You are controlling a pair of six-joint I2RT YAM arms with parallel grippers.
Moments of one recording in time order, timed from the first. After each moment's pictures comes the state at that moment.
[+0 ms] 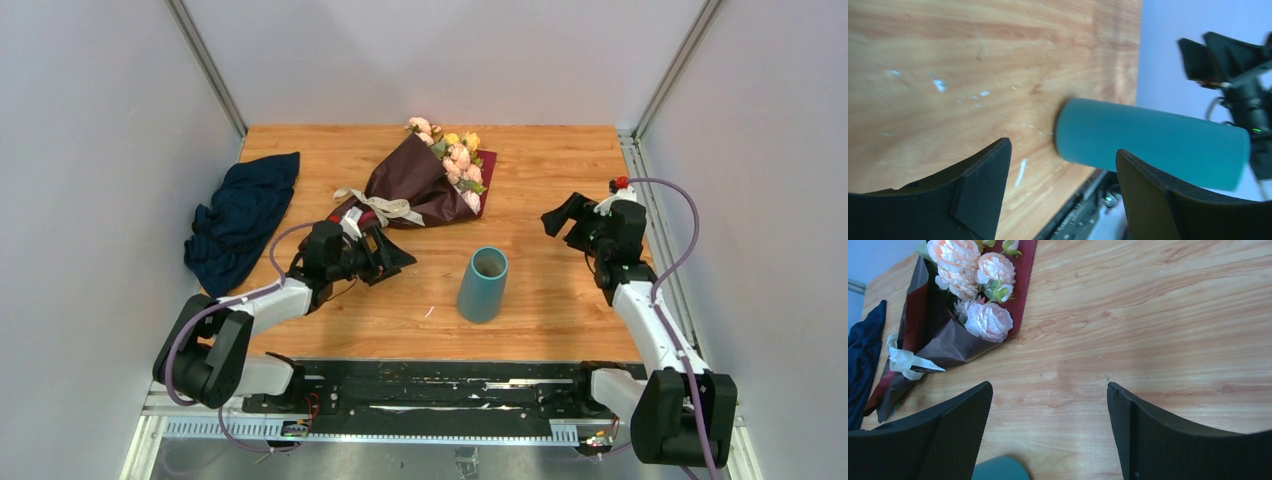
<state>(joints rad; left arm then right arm) -0.37 1.32 0.48 0.34 0.51 -0.92 -0.05 1.04 0.63 0.01 -0.23 0.43</state>
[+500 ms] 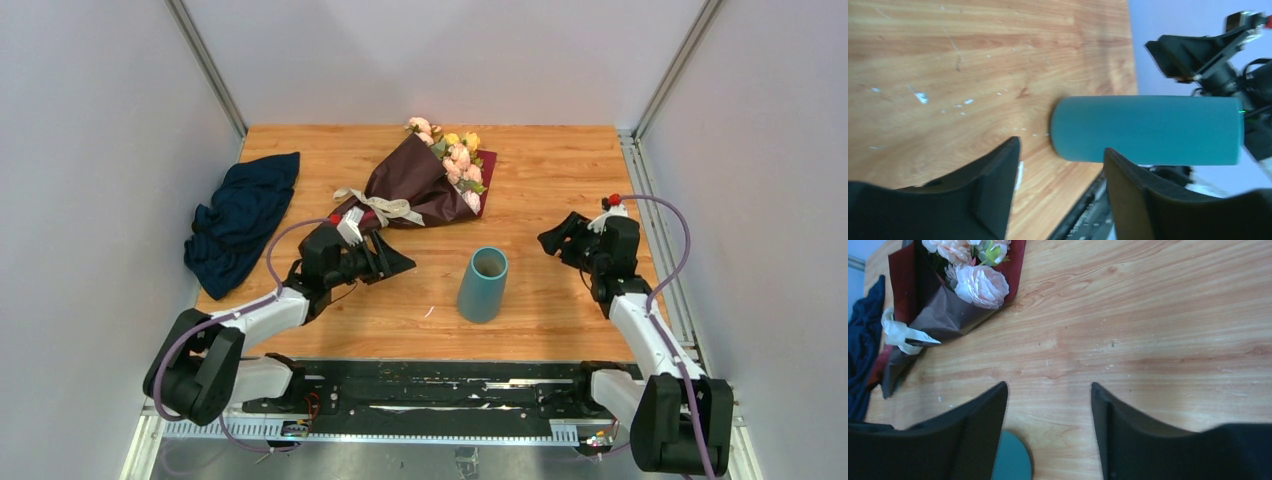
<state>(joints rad) -0.41 1.25 0.38 0.51 0.52 -0.92 -0.05 1.01 0.51 0.03 -0.30 0.47</state>
